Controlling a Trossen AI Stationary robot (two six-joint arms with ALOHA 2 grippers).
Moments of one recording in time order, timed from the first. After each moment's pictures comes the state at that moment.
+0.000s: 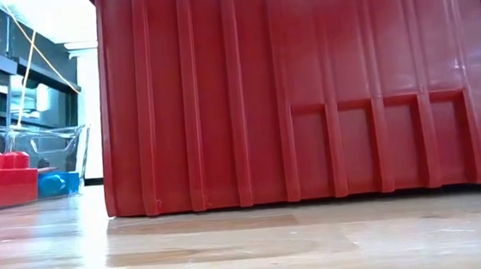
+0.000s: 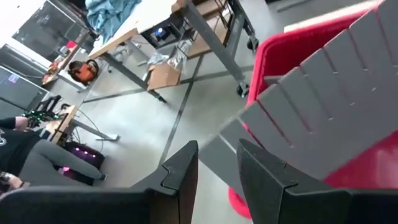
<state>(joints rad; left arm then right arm) 0.49 1.59 2.31 -1.12 -0.22 0.60 0.29 1.26 1.76 -1.57 0.31 0.98</state>
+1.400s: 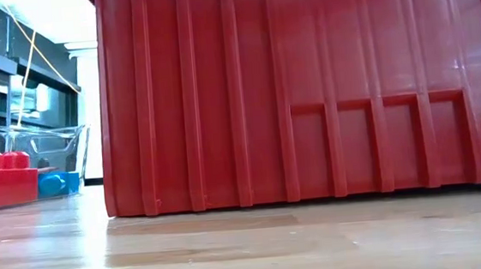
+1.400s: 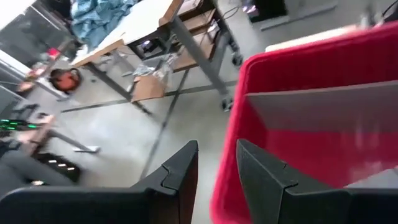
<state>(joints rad) 0.49 1.59 2.30 -1.11 -0.12 0.54 0.64 1.55 1.82 -0.31 0.59 1.22</state>
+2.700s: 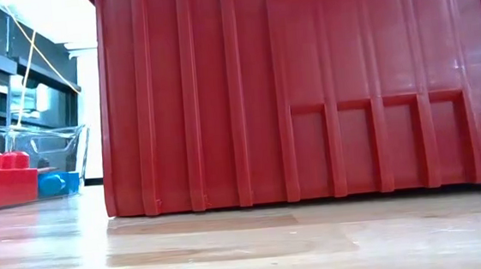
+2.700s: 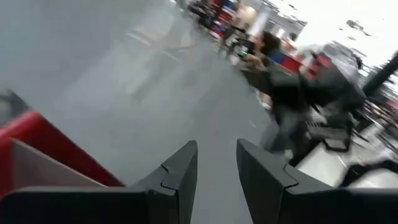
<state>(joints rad) 0.20 1.59 2.30 -0.85 0.13 -0.44 0.62 1.41 1.82 -0.78 1.07 0.98</state>
